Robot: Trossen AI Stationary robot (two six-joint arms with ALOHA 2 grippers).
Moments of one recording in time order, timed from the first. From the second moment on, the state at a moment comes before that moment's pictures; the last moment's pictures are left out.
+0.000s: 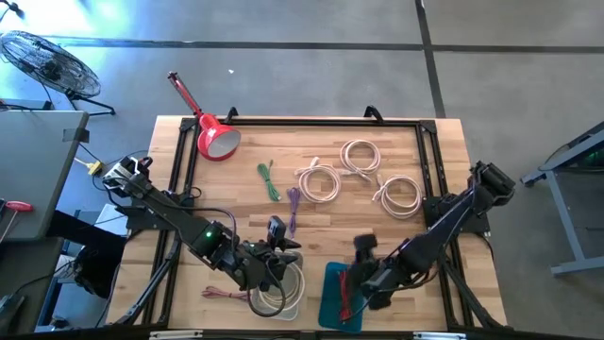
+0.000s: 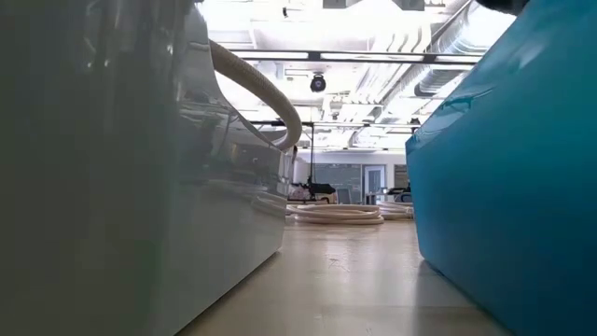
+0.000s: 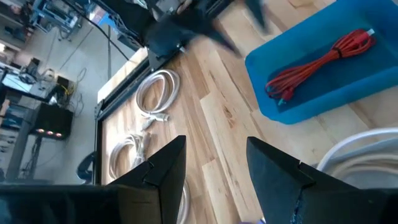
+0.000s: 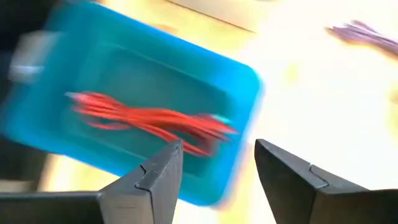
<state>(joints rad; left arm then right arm) -0.60 1.60 1.43 -0.49 -0.66 0.31 0.69 1.66 1.32 -0.86 0.32 0.46</state>
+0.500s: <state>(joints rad) -0.60 1.60 1.43 -0.53 -0.63 0.26 0.46 1.66 1.22 -1.46 0.34 0.78</state>
